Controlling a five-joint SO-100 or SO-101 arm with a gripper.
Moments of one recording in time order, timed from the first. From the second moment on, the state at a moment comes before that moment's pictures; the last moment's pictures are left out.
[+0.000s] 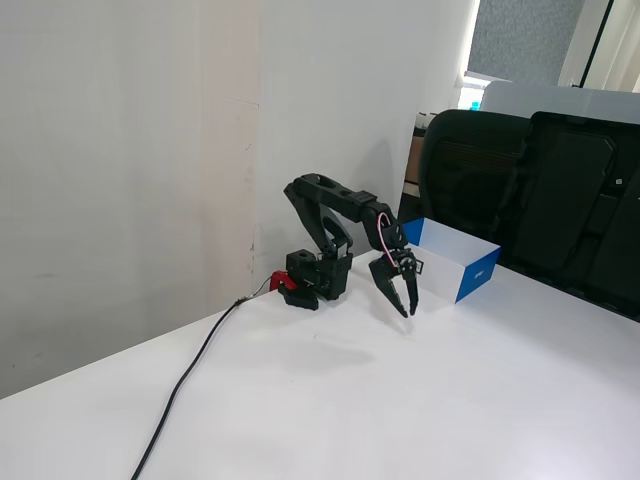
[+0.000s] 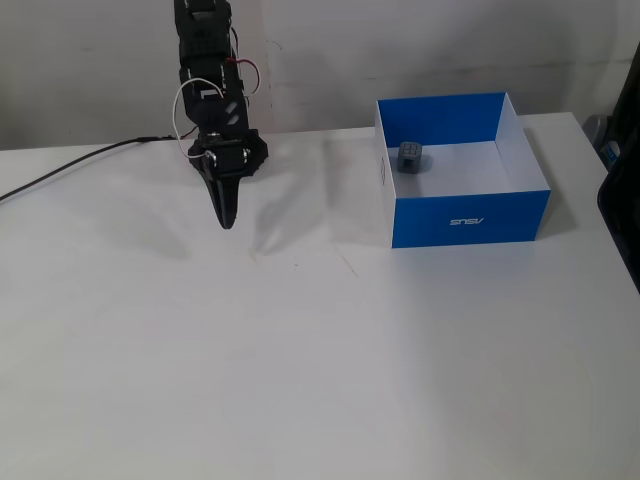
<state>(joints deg) 2.0 143.7 145.1 54.3 -29.4</state>
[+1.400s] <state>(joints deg) 4.3 181.2 177.5 51.9 -19.6</state>
